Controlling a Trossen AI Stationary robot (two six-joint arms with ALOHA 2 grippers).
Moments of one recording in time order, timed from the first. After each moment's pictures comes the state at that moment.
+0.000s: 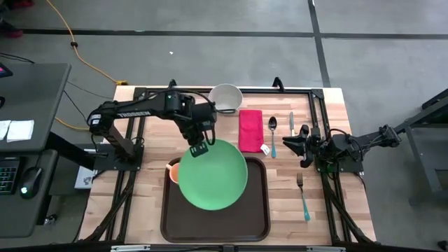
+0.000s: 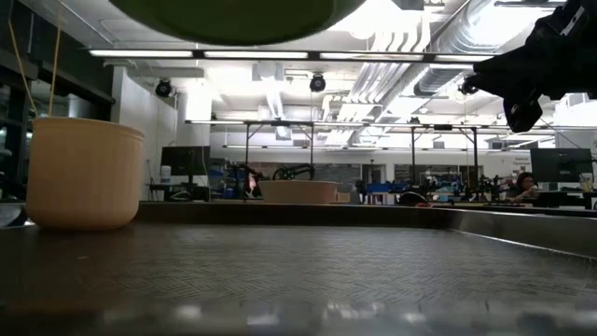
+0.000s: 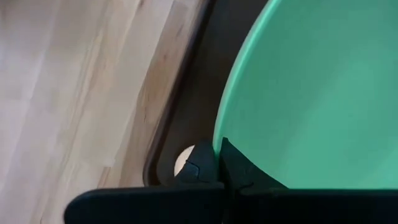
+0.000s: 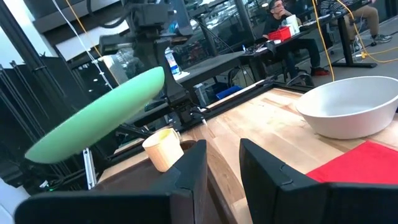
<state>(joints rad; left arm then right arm) 0.07 1.65 1.79 -1.42 0.16 -0.35 0.27 0.02 0.01 0.08 0.46 0.40</state>
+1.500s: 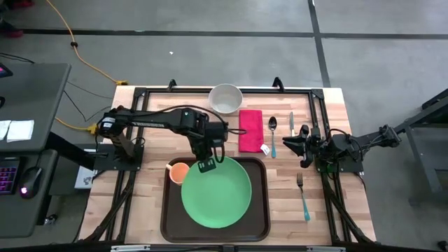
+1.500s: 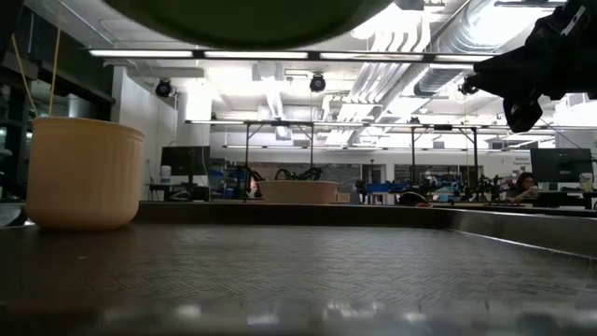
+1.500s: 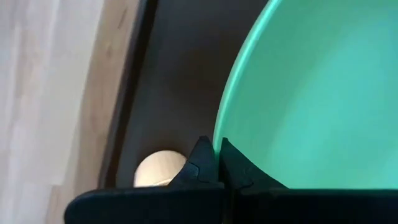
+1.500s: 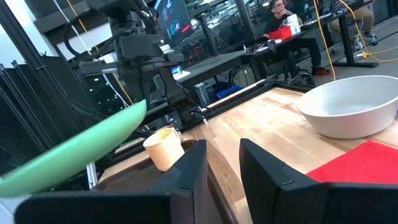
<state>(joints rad) -0.05 1.78 1.79 -1.33 0.23 -0.40 0.27 0.02 0.01 0.08 0.46 0.40</state>
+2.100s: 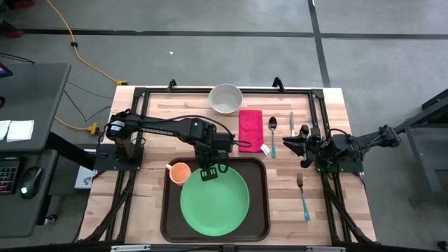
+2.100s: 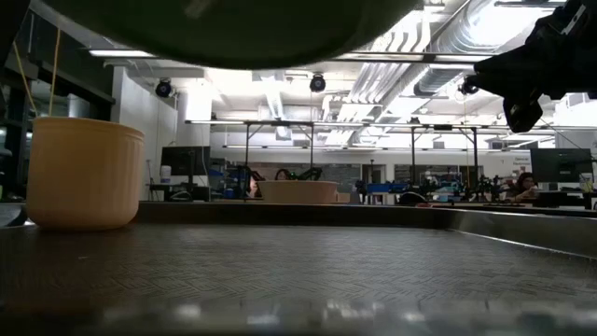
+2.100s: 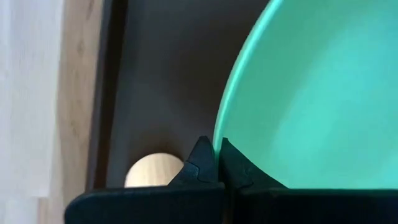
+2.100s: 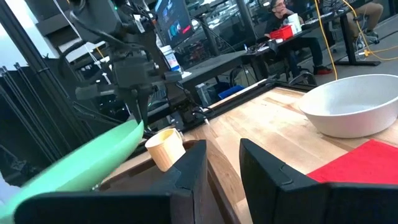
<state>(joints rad) -0.09 1.86 1.79 -1.31 0.24 -0.36 0.27 0.02 0.01 0.08 0.45 0.41</state>
